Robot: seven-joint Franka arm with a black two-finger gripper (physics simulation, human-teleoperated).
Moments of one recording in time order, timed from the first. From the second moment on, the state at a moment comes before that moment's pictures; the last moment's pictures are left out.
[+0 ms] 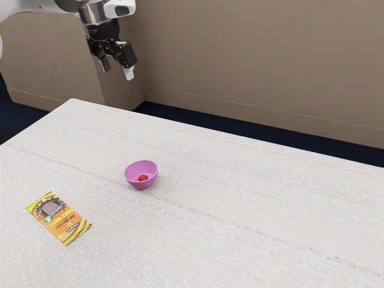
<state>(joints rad) 0.02 0.23 0.03 -1.24 0.00 1.57 0.22</state>
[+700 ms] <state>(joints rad) 0.02 0.52 0.02 -1.27 0.04 1.78 0.13</state>
